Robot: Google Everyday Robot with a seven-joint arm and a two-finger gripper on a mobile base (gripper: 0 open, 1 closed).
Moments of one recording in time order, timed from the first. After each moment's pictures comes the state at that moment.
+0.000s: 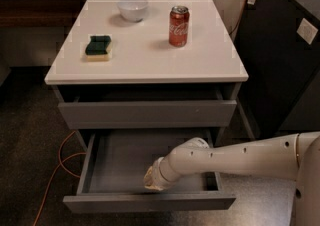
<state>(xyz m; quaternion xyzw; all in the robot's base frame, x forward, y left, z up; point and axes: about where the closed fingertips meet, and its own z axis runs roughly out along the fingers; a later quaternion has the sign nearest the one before) 0.468 0.025 0.451 -0.70 0.66 0.15 0.22</state>
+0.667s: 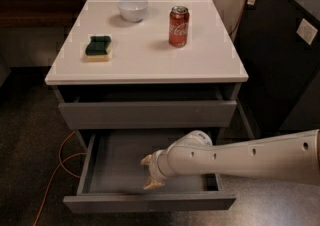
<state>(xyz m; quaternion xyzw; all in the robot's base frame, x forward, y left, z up) 0.475 0.030 0.511 -0.72 0.63 0.09 0.26</state>
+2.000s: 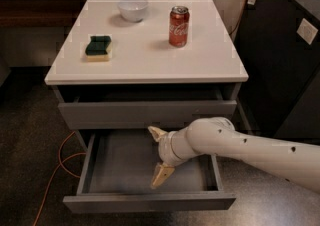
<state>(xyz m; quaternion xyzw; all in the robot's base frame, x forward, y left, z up) 0.498 0.013 0.588 -0.70 0.62 0.12 0.32</state>
